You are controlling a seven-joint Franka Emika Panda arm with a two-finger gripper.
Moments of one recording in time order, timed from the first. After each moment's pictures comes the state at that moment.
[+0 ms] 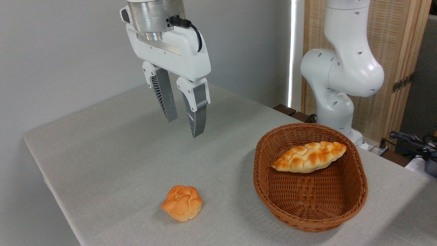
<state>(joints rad) 0.00 -0.01 0.00 -1.61 -0.01 1.59 0.75</state>
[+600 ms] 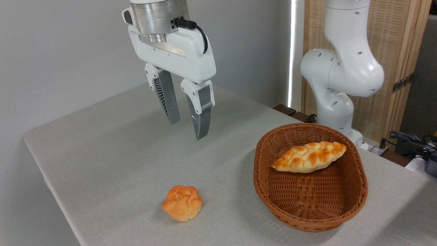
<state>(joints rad) 0.00 -0.01 0.02 -1.61 -0.01 1.59 0.75</state>
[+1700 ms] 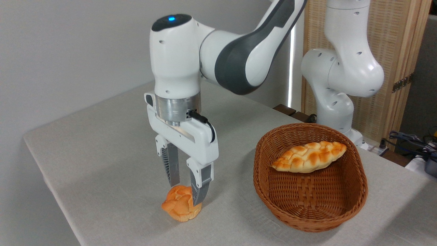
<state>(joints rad) -0.02 -0.01 0.02 -2.10 -0.01 2.23 0.75</state>
